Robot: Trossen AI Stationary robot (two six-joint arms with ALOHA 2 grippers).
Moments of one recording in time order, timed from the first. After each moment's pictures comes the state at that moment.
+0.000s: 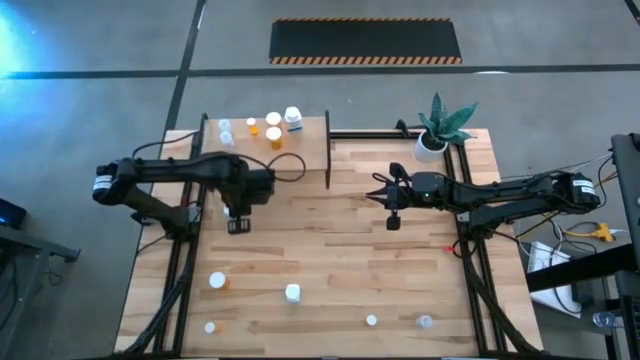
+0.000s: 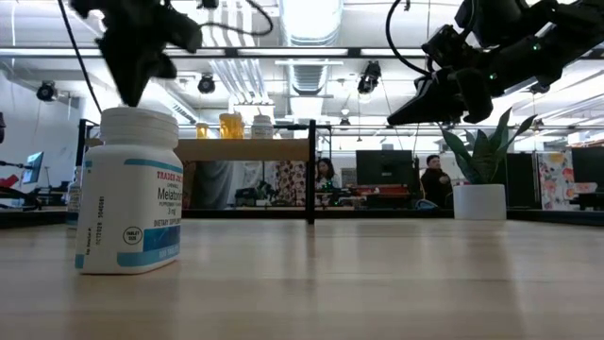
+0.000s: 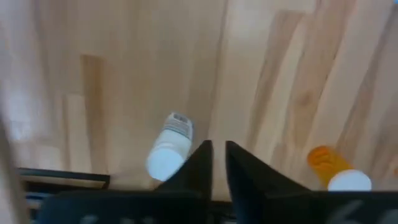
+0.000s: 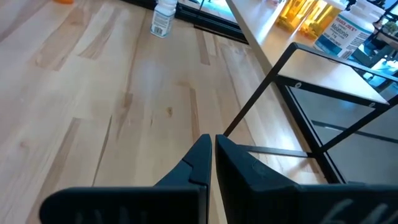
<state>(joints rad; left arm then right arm) 0.10 1.35 1.27 -1.42 -0.01 -0.04 -0.16 1.10 0.42 0.31 0.03 -0.37</state>
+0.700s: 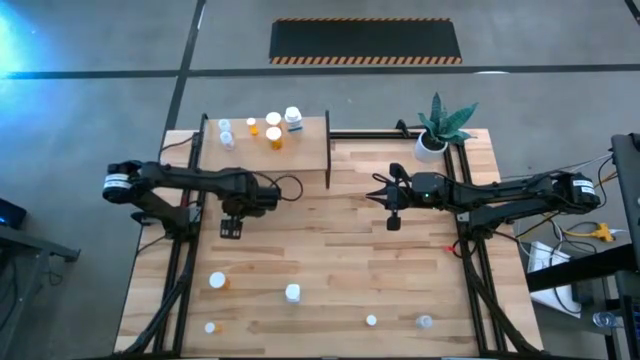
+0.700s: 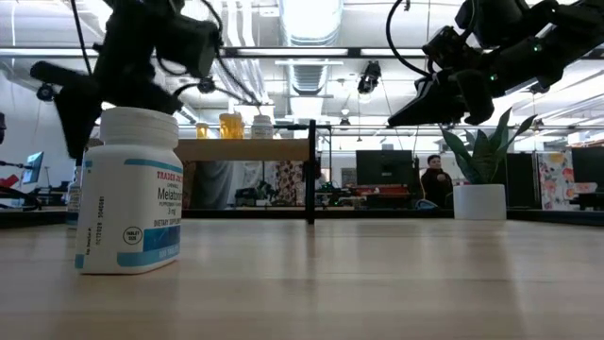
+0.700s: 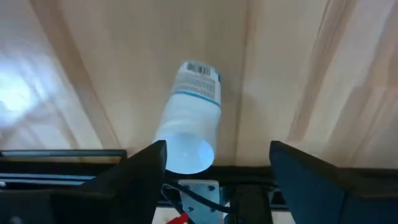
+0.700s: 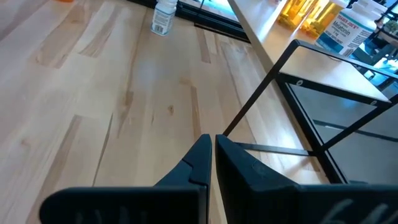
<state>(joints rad) 0.10 1.45 1.02 -1.38 -0.11 0.12 -0.16 1.10 0.41 0.31 0.02 -0.37</state>
